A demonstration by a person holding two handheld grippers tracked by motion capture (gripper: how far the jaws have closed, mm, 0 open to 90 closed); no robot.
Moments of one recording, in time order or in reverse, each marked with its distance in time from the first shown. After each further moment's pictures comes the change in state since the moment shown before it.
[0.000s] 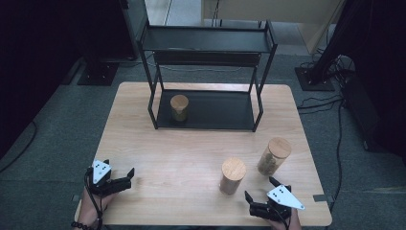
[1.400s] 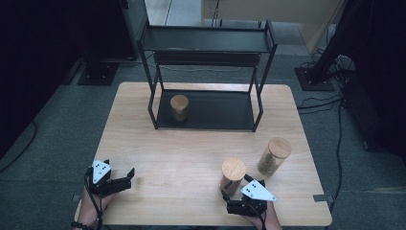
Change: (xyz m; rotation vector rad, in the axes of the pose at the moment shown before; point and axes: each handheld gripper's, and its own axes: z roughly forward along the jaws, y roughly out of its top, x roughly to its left) left arm 0.001 0.000 0.000 0.002 -0.009 0.000; right arm 0.049 0.020 0.038 0.041 0.127 -0.040
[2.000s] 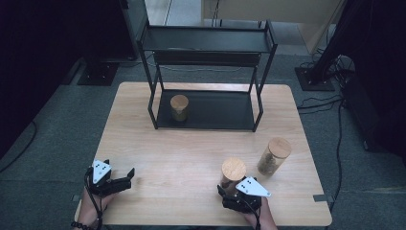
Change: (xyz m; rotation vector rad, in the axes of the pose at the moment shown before) left arm 0.000 0.000 0.000 0.000 0.001 0.001; right arm 0.005 0.008 0.012 -0.013 0.003 0.039
